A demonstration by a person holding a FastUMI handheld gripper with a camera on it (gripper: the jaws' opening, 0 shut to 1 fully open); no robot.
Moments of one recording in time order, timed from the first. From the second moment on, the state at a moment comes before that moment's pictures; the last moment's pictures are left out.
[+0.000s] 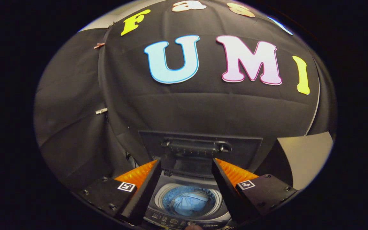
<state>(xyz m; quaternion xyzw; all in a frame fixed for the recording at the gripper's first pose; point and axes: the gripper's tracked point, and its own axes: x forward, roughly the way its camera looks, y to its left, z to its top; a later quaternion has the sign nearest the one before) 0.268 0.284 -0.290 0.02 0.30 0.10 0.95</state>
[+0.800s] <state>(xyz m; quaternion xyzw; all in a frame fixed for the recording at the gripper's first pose) 0.406 0.262 -0.341 0.05 0.32 0.07 0.94</state>
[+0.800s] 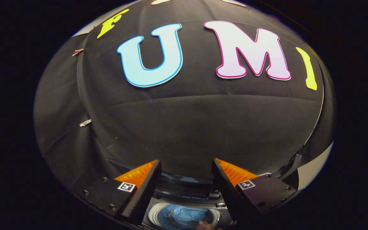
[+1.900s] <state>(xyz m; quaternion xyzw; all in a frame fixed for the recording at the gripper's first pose) 0.316 0.247 -0.352 0.03 0.36 0.05 0.93</state>
